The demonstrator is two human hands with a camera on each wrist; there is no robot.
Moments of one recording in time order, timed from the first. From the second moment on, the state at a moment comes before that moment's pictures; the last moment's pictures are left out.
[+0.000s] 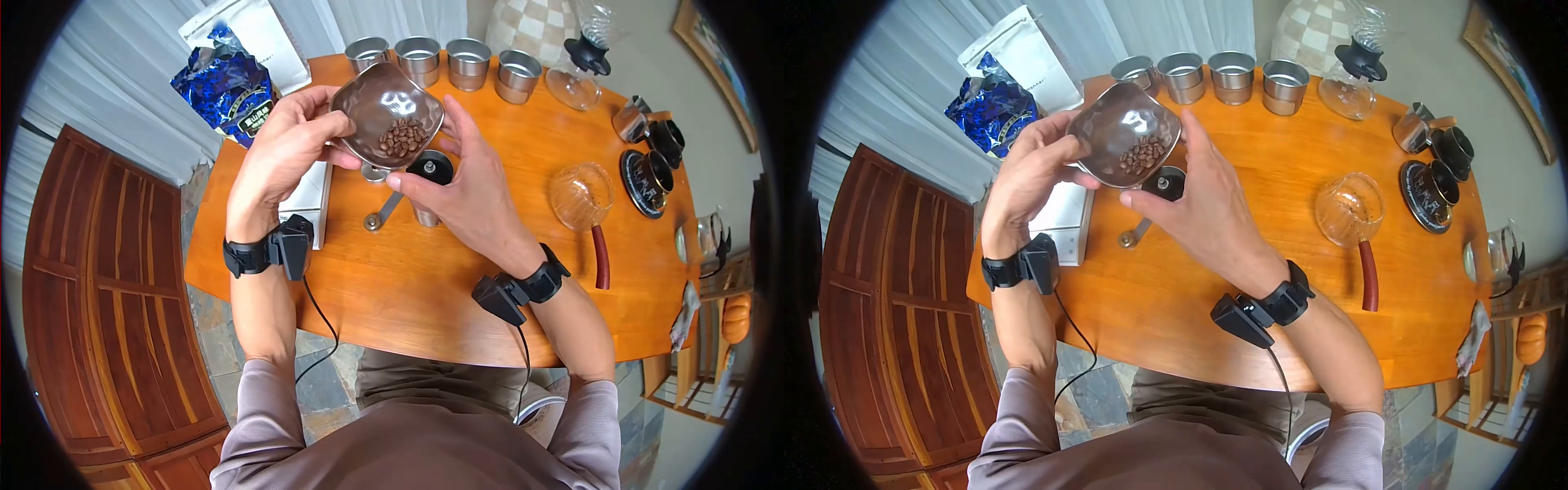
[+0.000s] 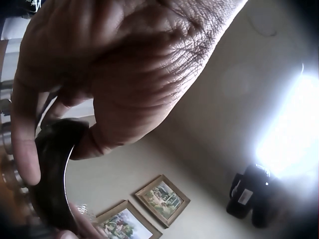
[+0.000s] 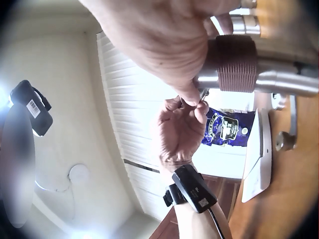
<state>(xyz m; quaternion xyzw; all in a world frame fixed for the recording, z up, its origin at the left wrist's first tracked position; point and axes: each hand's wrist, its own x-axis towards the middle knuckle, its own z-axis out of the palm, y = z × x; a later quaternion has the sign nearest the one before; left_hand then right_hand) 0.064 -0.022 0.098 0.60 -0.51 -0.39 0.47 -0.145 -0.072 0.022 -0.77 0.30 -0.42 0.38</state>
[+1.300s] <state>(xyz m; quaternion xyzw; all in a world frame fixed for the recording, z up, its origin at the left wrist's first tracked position) 0.082 -0.028 0.118 0.45 -0.62 -0.47 0.44 -0.139 -0.062 0.021 -0.71 0.24 -0.42 0.50</state>
